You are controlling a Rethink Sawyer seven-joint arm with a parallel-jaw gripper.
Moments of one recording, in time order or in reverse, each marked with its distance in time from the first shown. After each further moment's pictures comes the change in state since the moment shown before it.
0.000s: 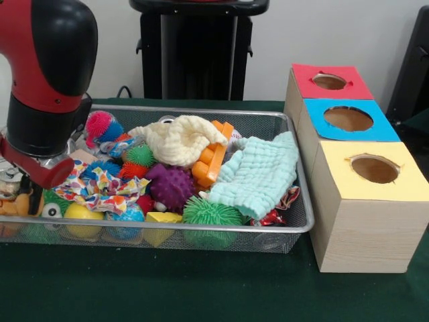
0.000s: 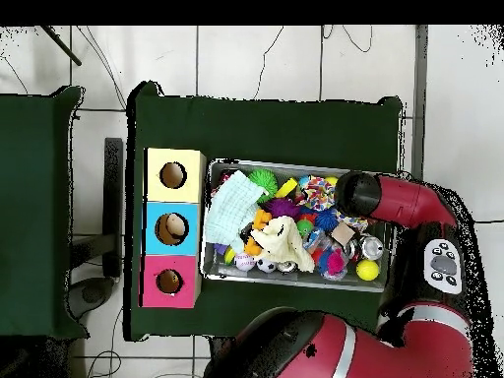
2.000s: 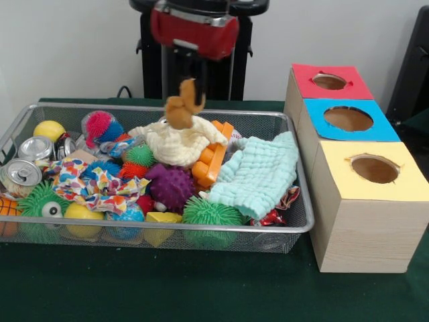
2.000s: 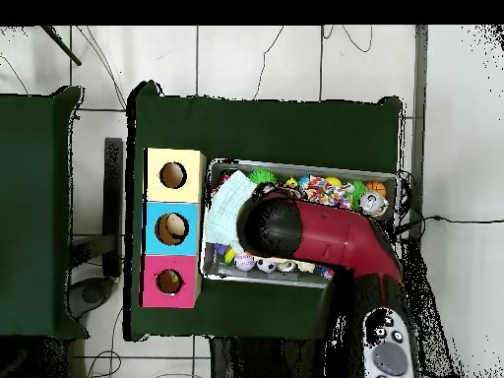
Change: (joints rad) arm 0.187 -0.510 0.119 0.501 0.155 0.038 0.000
